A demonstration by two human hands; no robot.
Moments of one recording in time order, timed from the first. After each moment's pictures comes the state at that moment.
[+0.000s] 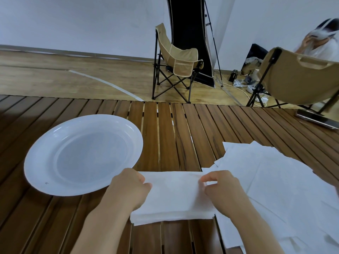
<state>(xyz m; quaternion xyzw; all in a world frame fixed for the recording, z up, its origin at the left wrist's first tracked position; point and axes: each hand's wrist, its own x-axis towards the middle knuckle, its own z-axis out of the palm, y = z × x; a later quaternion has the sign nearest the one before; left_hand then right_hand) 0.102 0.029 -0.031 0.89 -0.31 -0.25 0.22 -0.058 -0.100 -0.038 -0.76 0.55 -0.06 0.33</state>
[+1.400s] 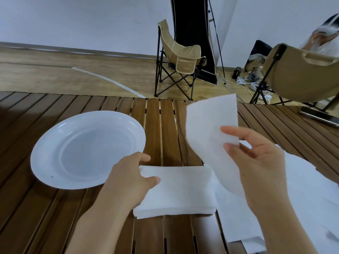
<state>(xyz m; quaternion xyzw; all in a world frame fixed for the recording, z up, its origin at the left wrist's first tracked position) 0.092 0.045 -0.012 0.86 -0.33 -0.20 0.32 -0.075 -0.086 0.024 -0.69 0.36 -0.43 0.46</state>
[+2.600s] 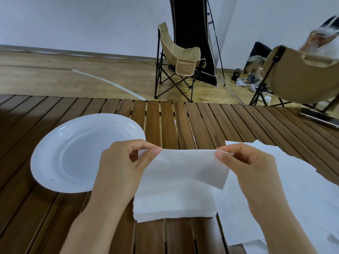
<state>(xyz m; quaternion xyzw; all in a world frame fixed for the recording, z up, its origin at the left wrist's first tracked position) 0.104 0.042 0.001 0.79 -0.39 -0.05 0.47 -0.078 -0.099 0.006 -0.70 0.42 -0.37 0.44</state>
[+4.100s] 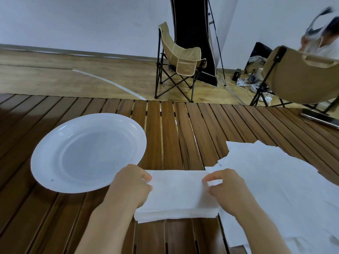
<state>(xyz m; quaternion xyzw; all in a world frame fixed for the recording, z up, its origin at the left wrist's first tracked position) 0.104 0.033 -0.035 0.89 -0.29 -0.24 0.27 -0.063 -0.106 -0.045 -0.77 0.55 -0.09 0.33</state>
